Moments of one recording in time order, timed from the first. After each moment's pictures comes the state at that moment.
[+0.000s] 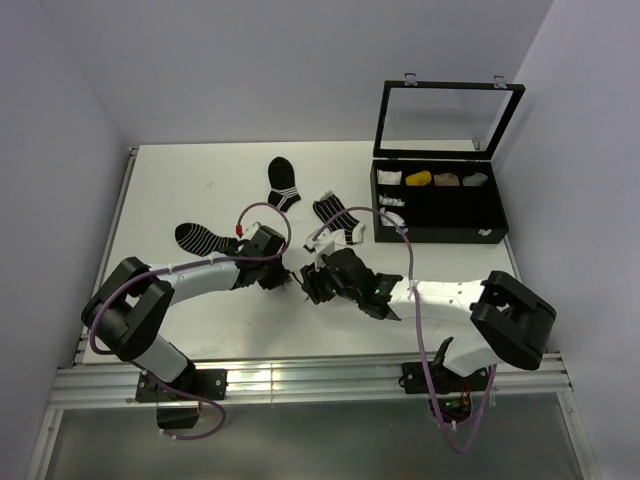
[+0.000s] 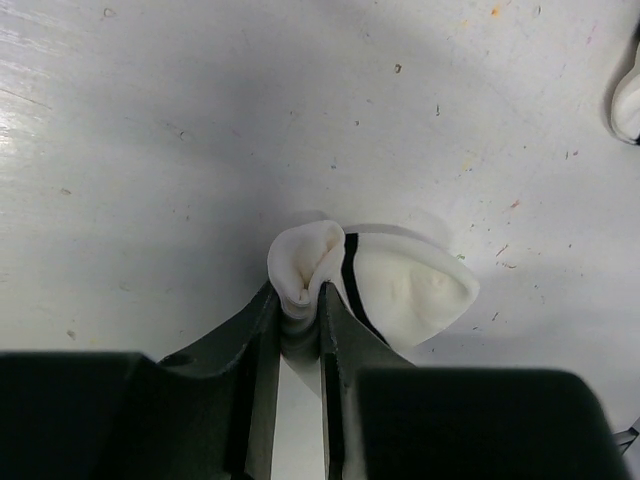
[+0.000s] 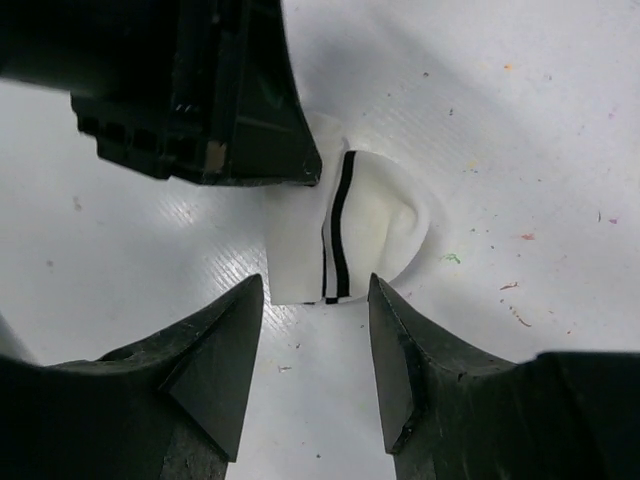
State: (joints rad) left arm -0.69 1.57 0.78 -0.21 -0.11 -1.14; right arm 0.95 1.40 0.62 0.23 0.07 0.25
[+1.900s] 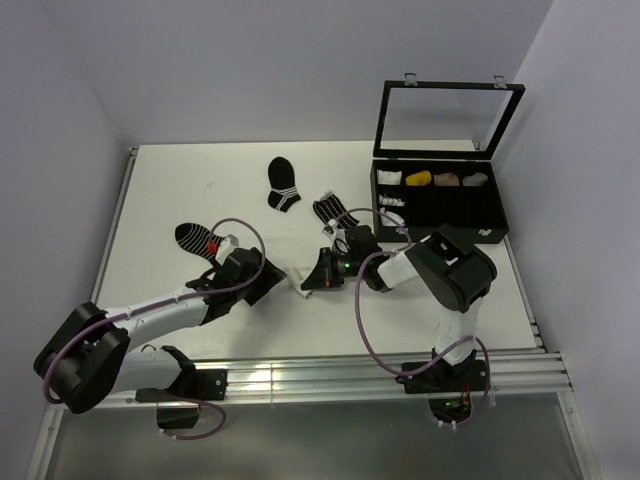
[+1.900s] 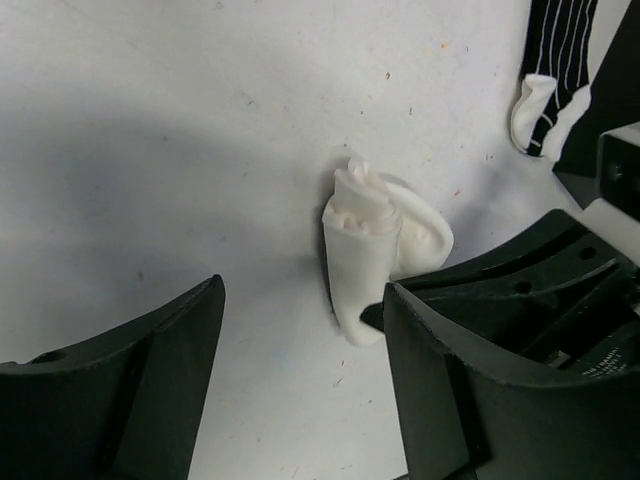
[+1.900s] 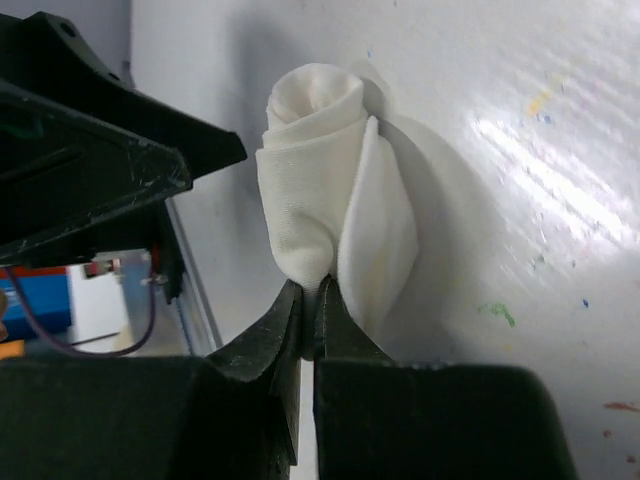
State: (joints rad) left arm -0.69 1.23 0.46 0.00 -0.18 -1.25; right arm 0.61 1.86 0.66 0.60 -0.69 0.69
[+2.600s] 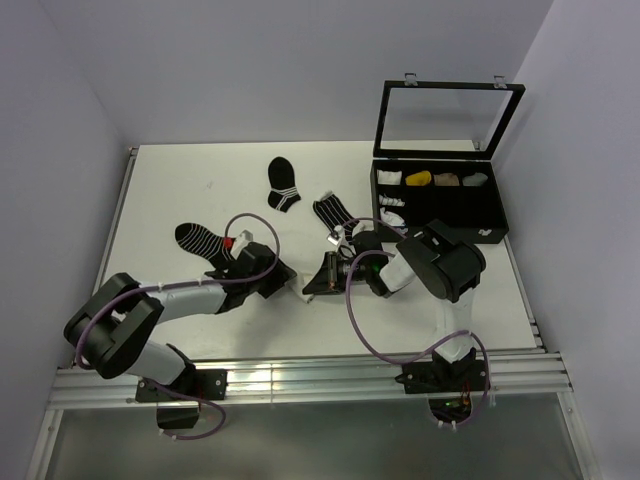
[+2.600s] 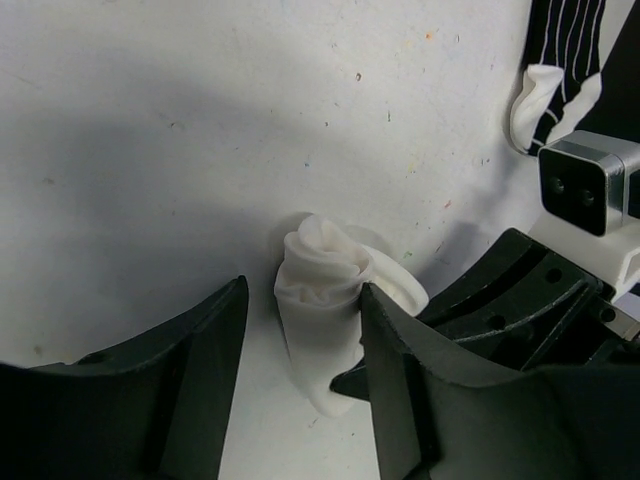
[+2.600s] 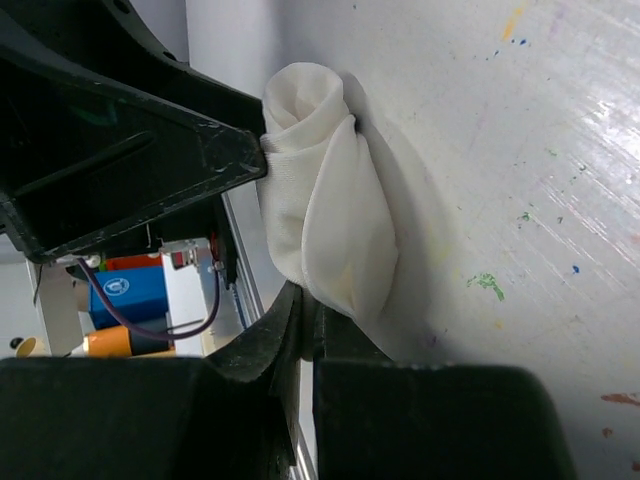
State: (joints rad) left arm -0.71 1.43 0.52 0.14 -0.14 -1.25; right arm 0.56 1.97 0.60 0.83 -0.84 0.92
